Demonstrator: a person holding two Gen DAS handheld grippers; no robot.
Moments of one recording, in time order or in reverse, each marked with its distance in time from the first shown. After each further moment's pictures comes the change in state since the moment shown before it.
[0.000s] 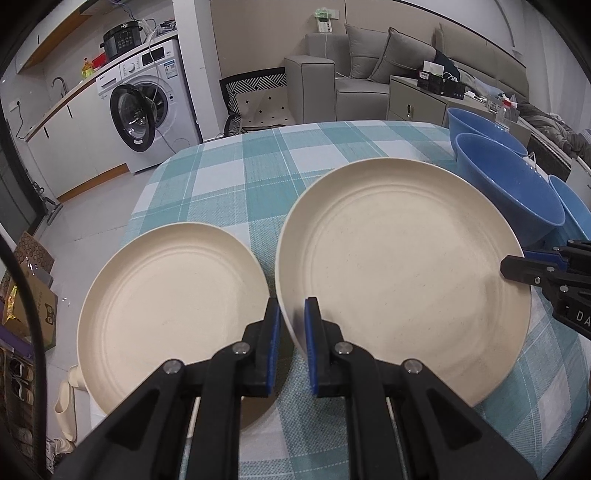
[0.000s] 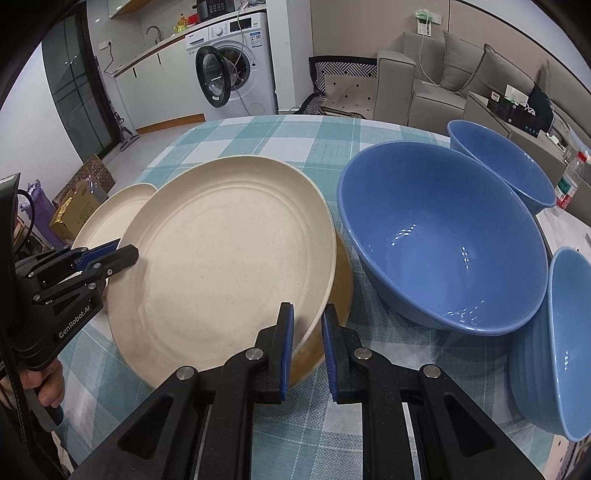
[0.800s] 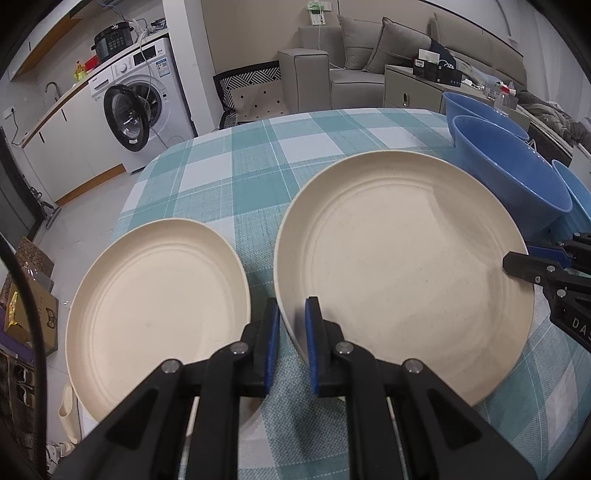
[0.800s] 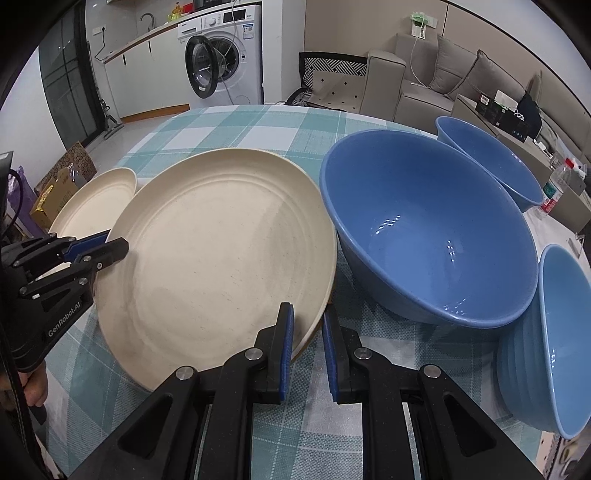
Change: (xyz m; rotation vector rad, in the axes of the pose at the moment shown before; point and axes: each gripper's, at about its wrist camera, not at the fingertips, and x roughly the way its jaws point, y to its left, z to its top) left arm 0.013 -0.012 0.000 0.033 0.023 0.010; right arm 0.014 0.006 -0.010 -0.036 0.017 -0.100
